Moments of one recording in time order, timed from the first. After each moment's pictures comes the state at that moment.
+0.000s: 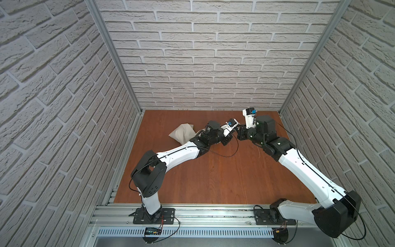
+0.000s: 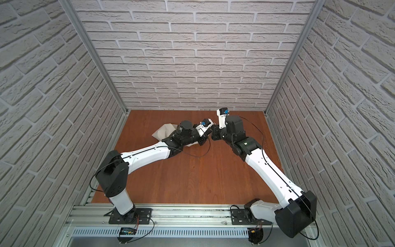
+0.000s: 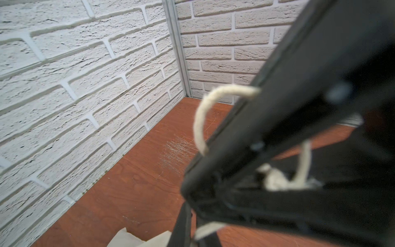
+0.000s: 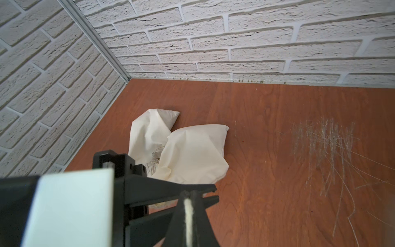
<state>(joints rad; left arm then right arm) -0.76 1.75 1.28 0.23 0.13 0.24 0.47 1.23 1.17 -0.38 -0.06 0.30</state>
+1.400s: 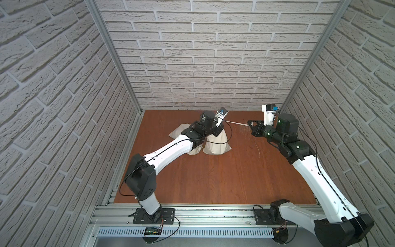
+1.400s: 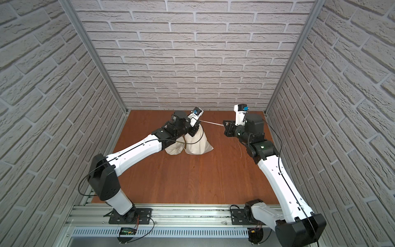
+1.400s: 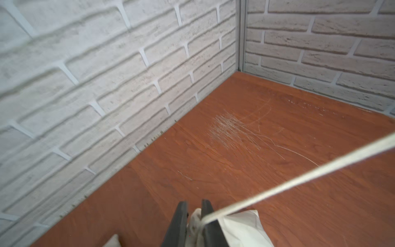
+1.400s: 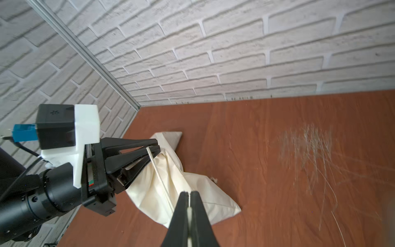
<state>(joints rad) -0.68 1.73 1.41 -0.15 -0.09 0.16 0.24 1.10 1.15 -0.45 -0.23 0.37</state>
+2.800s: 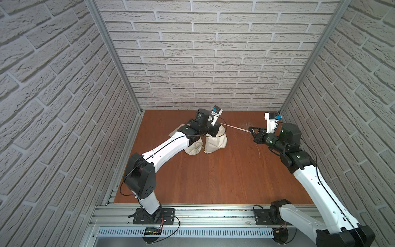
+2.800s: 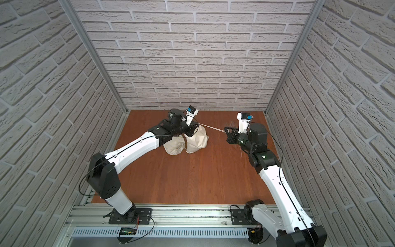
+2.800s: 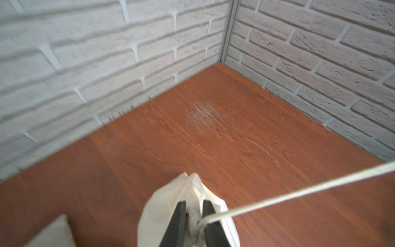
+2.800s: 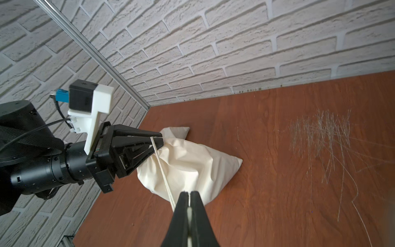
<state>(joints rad) -0.59 1.69 1.37 -0.20 0.16 -0.05 0.20 0.97 0.95 -0.32 -0.35 0.43</state>
